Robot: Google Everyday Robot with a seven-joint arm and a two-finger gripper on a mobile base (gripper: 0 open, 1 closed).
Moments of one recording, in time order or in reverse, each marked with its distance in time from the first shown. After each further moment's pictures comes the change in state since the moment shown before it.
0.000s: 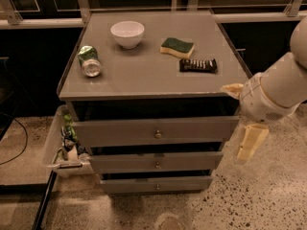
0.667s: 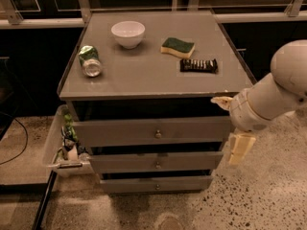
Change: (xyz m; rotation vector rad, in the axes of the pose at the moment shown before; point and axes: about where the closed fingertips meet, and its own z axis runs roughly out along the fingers) arm 0.017 -0.003 0.059 -0.021 -0.036 -0.062
